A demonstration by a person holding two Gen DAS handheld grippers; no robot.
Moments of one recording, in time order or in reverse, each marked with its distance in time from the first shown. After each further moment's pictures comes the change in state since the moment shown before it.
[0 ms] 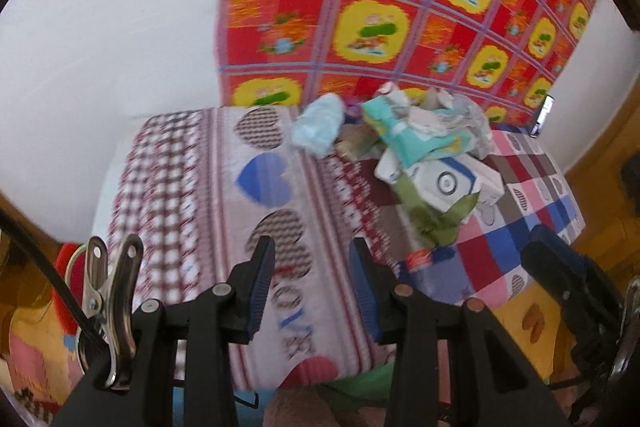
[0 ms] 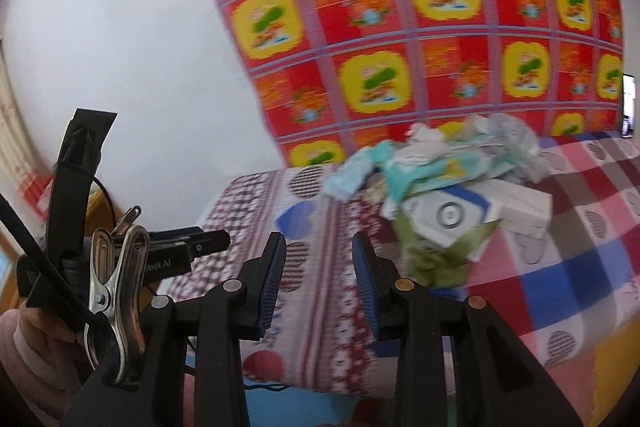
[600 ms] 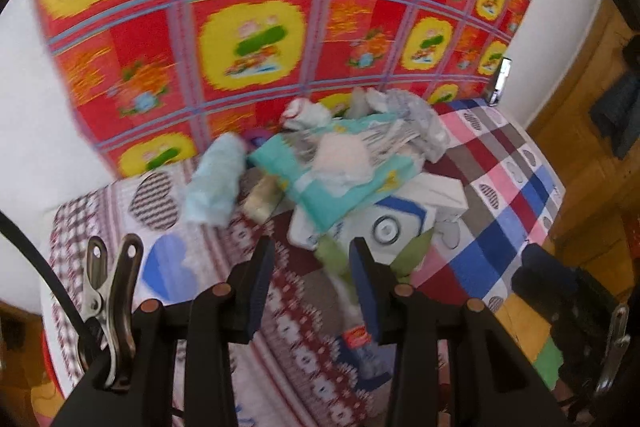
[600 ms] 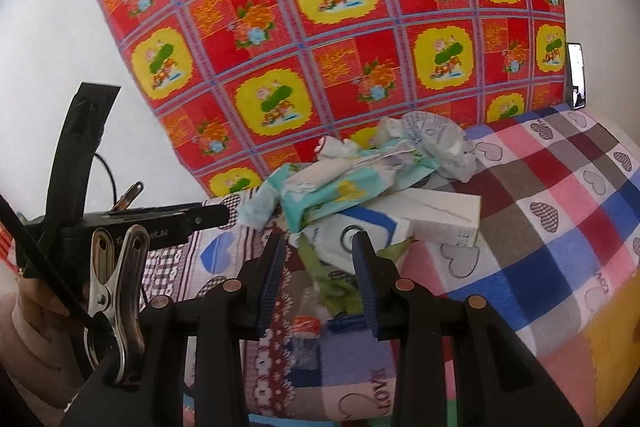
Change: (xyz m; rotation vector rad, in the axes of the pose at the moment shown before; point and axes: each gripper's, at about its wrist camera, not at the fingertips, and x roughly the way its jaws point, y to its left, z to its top) left arm 0.071 -0.092 0.082 0.218 0.051 -0.137; right arm 0.005 -0.087 0.027 0.139 -0.014 -0.148
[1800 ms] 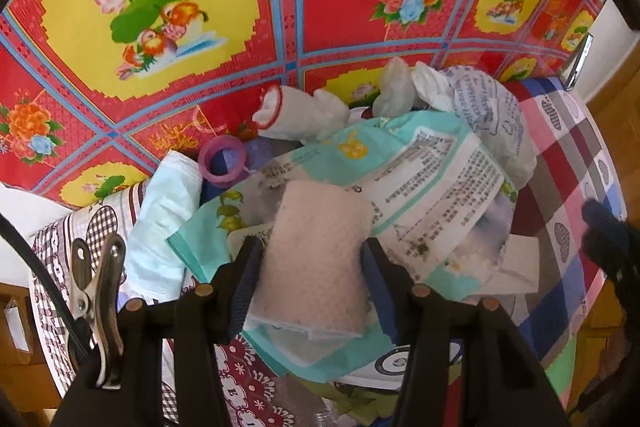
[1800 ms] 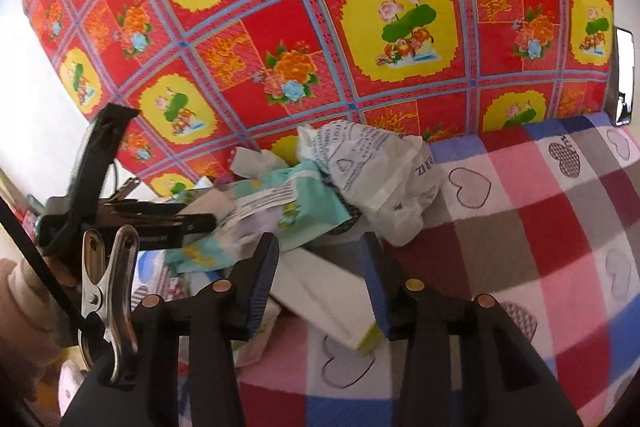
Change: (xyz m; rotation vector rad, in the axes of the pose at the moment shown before) left arm 0.156 -0.025 0.078 -0.040 0.226 0.191; right arm 0.110 -0.153 0.090 -0.052 0.170 0.104
